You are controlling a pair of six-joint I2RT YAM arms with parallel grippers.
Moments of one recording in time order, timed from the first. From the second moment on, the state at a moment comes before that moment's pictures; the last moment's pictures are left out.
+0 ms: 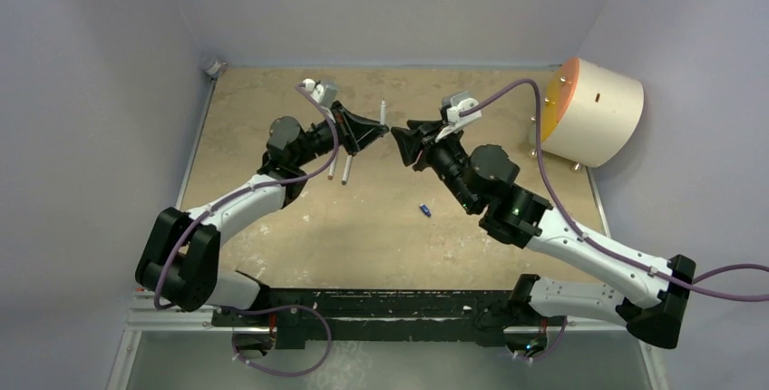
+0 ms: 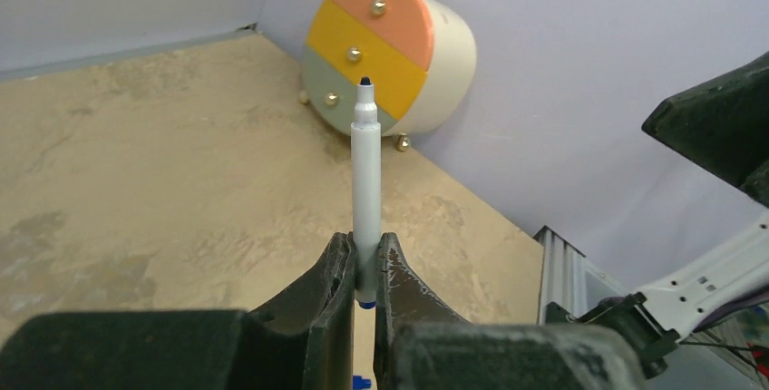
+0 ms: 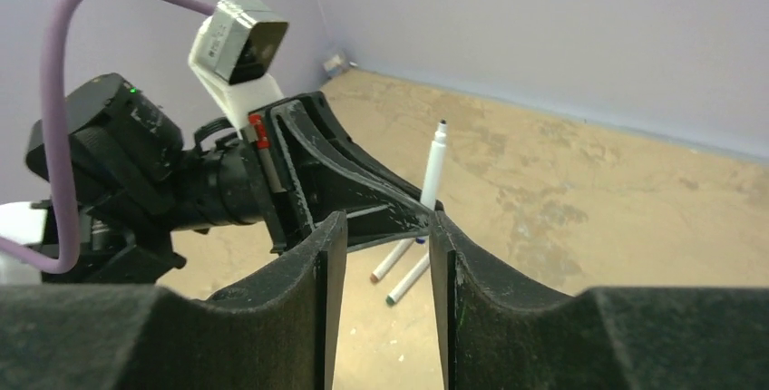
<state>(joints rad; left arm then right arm) -0.46 1.40 0.82 0.80 0.62 -0.60 0.99 1.05 1.03 0.15 0.42 0.13</state>
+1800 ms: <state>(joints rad) -0.49 1.44 0.56 0.94 0.79 -0.43 0.59 1.39 0.78 -0.21 -0.04 0.18</state>
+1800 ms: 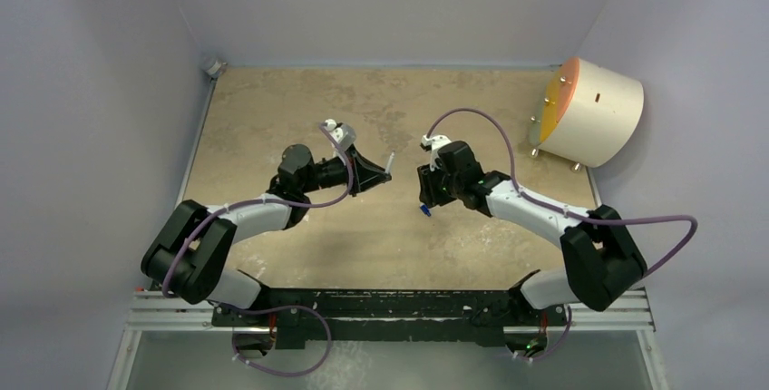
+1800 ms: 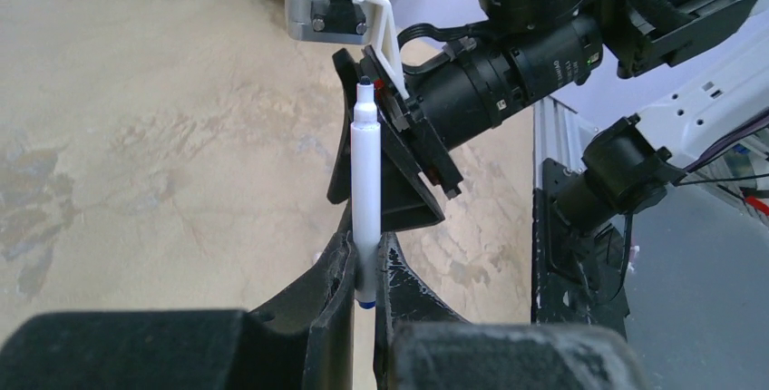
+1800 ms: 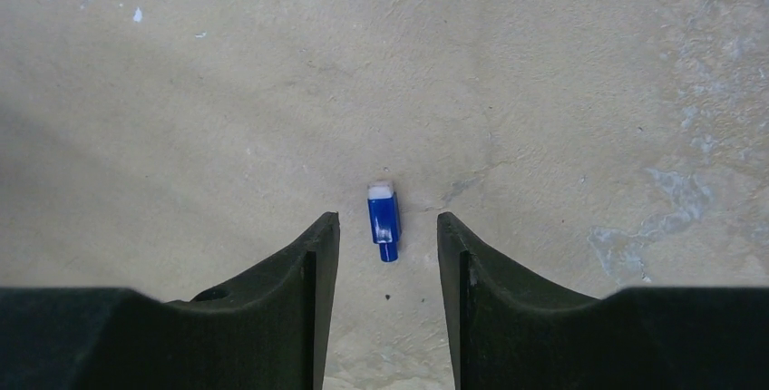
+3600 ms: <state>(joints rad) -0.49 1.44 0.56 0.80 0.73 -0.34 0.72 1.62 0.84 -0.21 0.16 0.33</state>
